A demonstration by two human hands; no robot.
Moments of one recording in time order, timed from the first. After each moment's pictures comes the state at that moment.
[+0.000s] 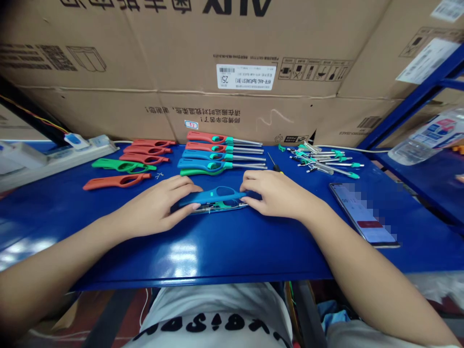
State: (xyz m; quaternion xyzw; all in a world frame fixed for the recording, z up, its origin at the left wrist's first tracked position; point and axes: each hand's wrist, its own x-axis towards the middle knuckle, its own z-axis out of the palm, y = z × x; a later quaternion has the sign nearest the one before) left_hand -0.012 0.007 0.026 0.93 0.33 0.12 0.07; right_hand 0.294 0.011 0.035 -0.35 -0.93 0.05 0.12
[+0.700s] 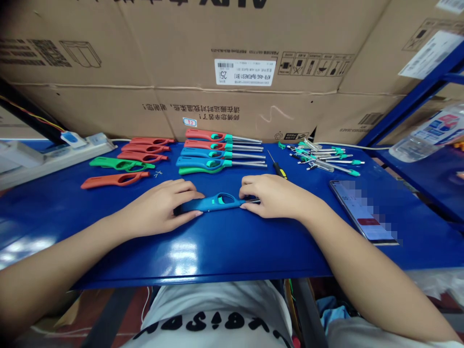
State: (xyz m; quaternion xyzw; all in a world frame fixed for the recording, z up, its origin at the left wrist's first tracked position) left_hand -0.009 0.009 0.017 0.94 0.32 0.08 0.07; right_hand 0.293 0.012 0.031 -0.35 -0.93 0.11 0.04
